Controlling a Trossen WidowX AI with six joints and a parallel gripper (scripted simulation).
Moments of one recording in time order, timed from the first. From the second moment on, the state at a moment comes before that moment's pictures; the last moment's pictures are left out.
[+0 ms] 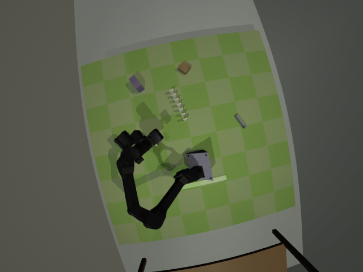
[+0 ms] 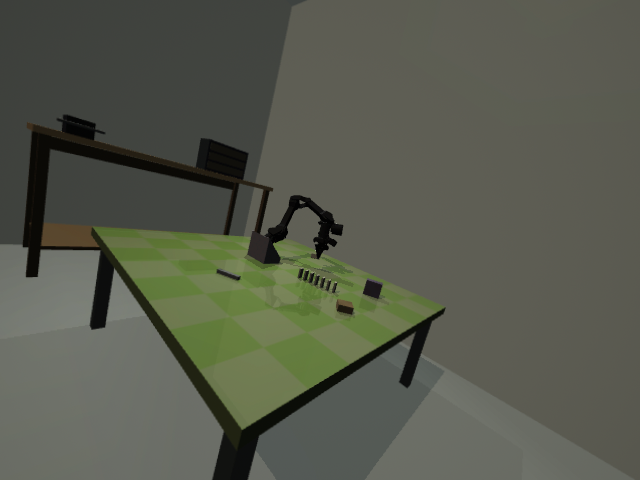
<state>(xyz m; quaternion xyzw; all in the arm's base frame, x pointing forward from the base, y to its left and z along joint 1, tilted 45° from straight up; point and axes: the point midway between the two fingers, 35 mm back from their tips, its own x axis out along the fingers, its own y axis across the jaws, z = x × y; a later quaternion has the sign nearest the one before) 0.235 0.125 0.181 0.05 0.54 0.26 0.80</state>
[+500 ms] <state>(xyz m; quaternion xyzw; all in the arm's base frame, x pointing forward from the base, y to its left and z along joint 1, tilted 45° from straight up) 0.249 0.145 0.171 -0.01 0.41 0.21 0.89</state>
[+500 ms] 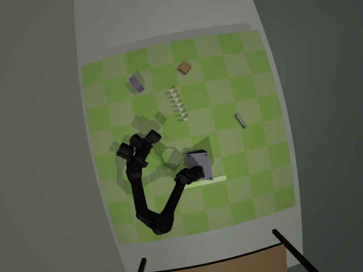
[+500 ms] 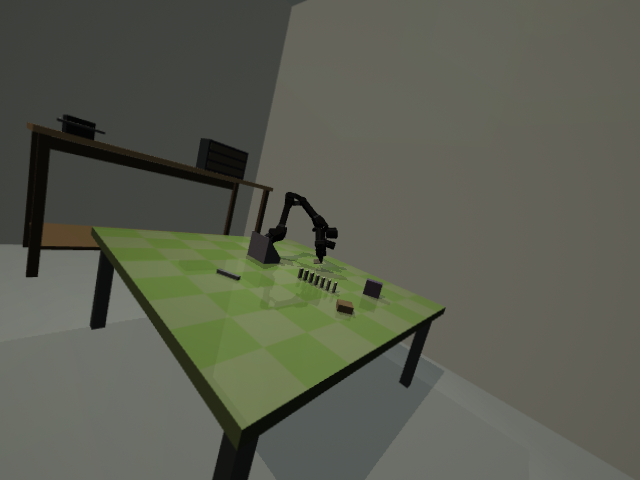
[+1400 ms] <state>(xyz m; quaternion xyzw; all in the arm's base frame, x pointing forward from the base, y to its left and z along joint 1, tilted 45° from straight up) 0.233 0.166 0.201 0.12 0.14 0.14 0.97</state>
